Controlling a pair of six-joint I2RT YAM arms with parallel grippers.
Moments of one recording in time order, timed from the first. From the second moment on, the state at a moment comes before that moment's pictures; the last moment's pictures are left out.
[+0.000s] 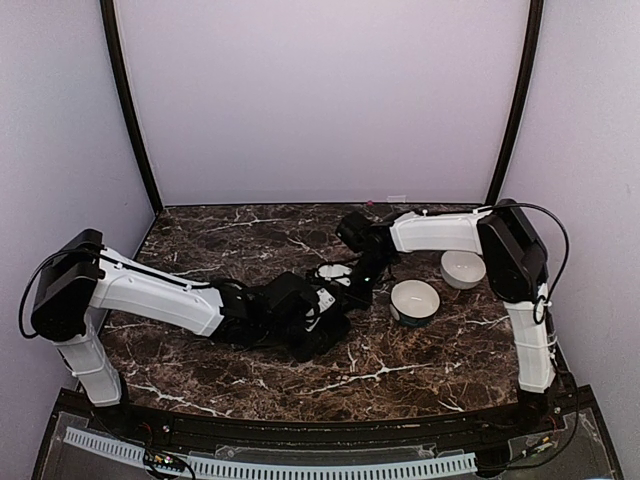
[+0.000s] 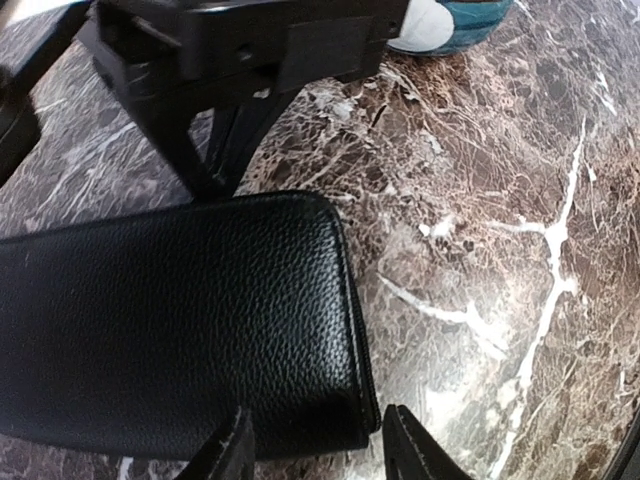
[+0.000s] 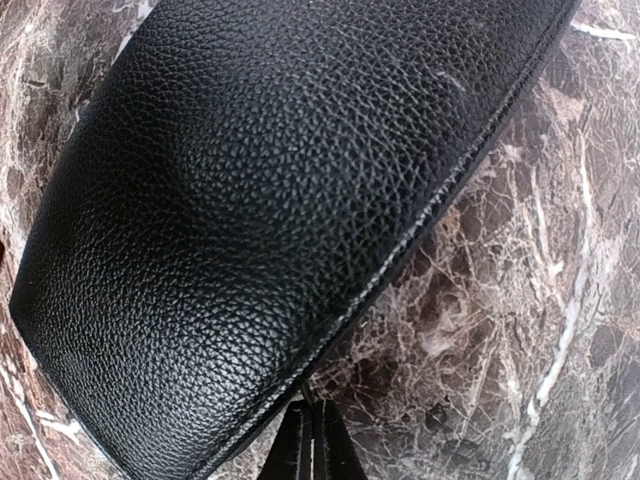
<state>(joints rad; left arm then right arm) -1.12 1.75 1.00 -0.13 -0.17 -0.16 0.76 2.18 1.65 -0.79 -0.36 -0.63</state>
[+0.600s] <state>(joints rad) -1.13 1.91 1.12 -0.12 -0.25 -0.07 0.76 2.14 1.60 -0.79 -0.35 -0.63</state>
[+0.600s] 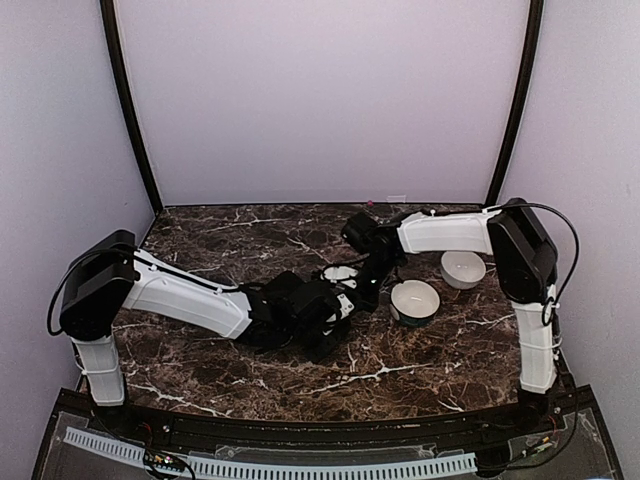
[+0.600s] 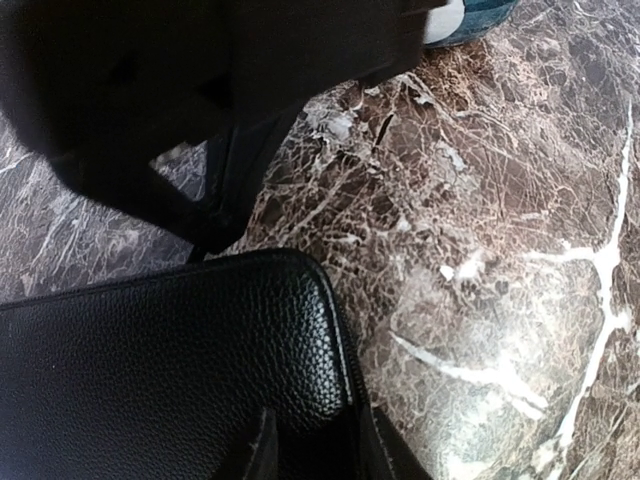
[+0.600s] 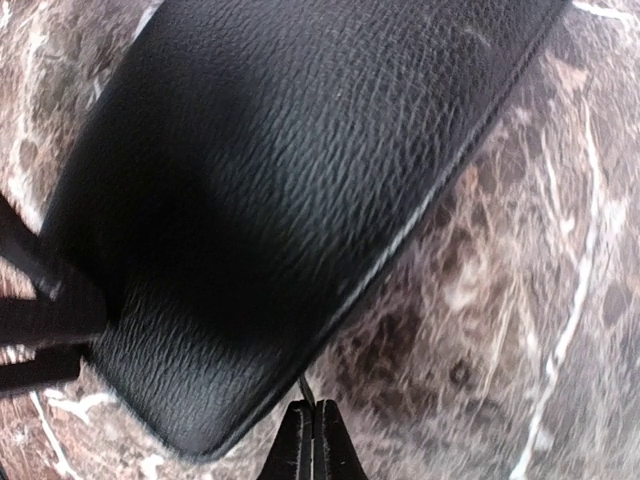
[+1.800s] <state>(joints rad) -1.06 1.68 0.96 -0.11 -0.39 -0.11 0.58 2.09 1.65 -0.84 -0.35 -0.61</state>
